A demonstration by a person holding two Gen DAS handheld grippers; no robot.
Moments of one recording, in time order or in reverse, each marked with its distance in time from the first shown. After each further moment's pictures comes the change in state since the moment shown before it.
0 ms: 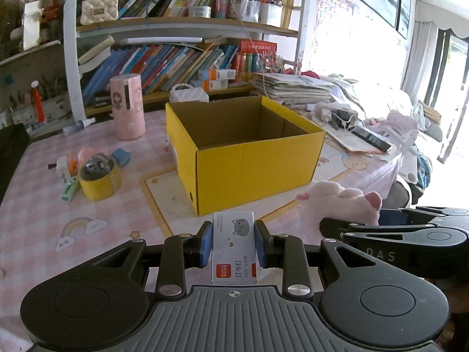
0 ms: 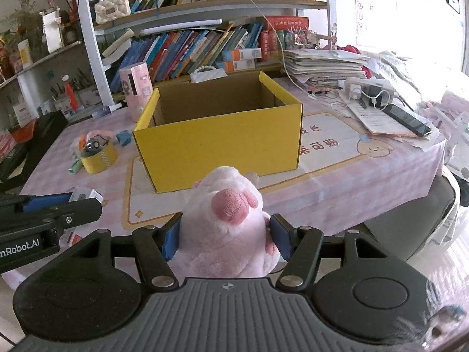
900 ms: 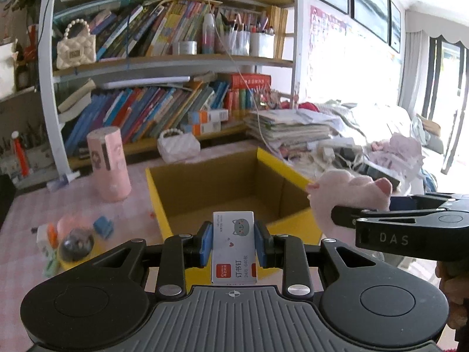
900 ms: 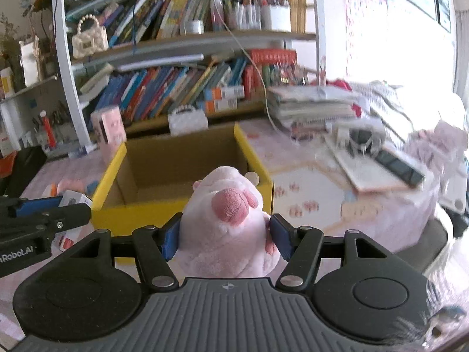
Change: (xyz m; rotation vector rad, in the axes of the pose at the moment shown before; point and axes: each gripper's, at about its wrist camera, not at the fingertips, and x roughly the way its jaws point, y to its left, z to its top) left arm 0.059 -0.018 0.078 0.056 -0.135 0.010; right arm 0.035 -0.042 0.088 -0.028 -0.144 -0.039
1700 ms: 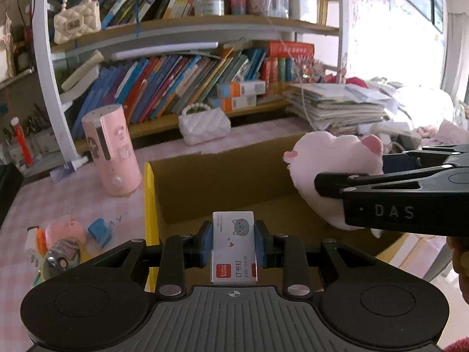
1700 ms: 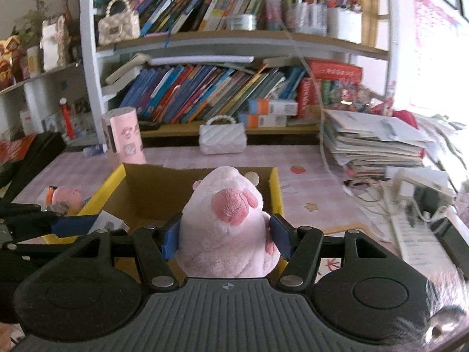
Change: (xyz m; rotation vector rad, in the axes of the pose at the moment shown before) left arm 0.116 0.001 0.024 -0.035 0.134 0.169; right arm 0.139 -0.017 0.068 -0.173 0.046 0.213
